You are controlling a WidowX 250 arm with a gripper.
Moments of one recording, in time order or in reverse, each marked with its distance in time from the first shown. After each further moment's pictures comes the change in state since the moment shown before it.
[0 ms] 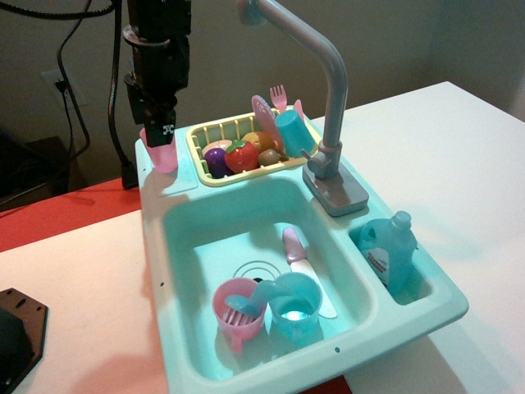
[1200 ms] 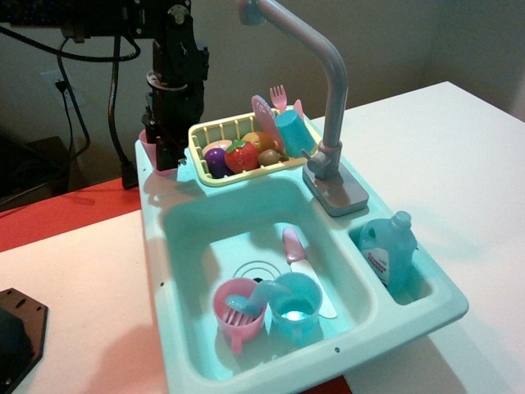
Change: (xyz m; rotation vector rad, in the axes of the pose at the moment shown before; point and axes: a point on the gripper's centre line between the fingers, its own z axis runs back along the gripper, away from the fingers) arm 0.009 -0.008 -0.040 0.000 0.061 0.021
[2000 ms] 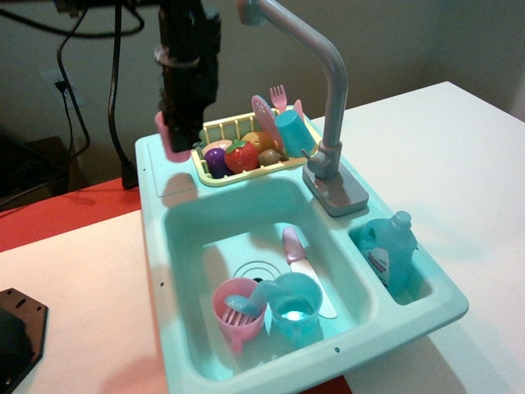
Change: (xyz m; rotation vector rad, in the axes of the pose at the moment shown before) arm 0.015 -0.024 0.044 -0.001 -0.141 -0.063
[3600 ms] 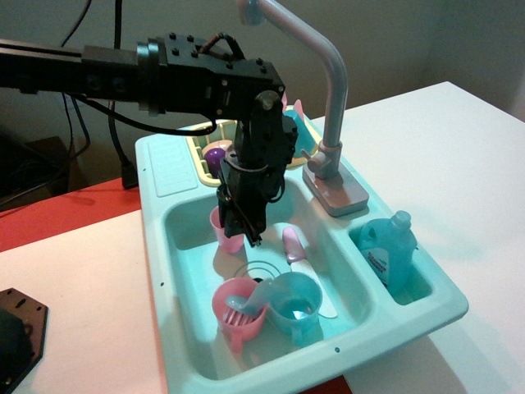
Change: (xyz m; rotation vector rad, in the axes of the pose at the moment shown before) arm 0.018 -0.088 -0.057 -0.029 0.076 -0.080
